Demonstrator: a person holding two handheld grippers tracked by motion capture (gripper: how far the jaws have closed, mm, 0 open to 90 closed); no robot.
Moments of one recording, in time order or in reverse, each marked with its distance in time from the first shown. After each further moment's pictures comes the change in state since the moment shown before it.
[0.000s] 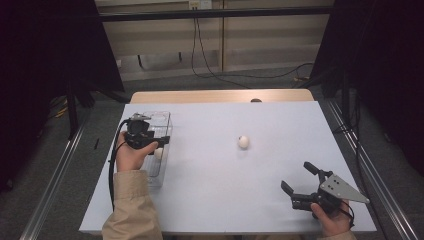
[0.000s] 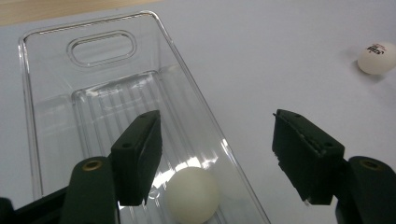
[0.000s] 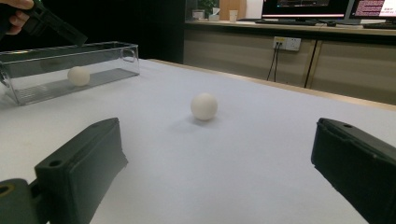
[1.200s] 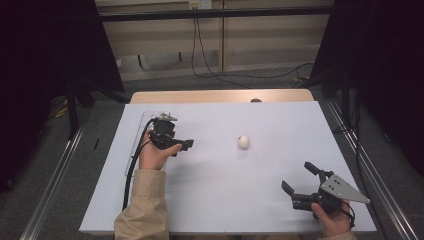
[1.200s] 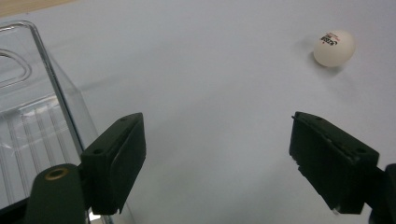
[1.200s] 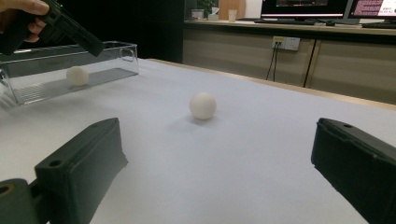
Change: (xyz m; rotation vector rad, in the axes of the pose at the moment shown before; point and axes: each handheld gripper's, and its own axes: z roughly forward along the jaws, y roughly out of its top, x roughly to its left) left arm -0.048 0.014 0.037 0.048 -0.085 0.078; right arm -0.001 0.000 -0.001 0.000 -0.005 -0.002
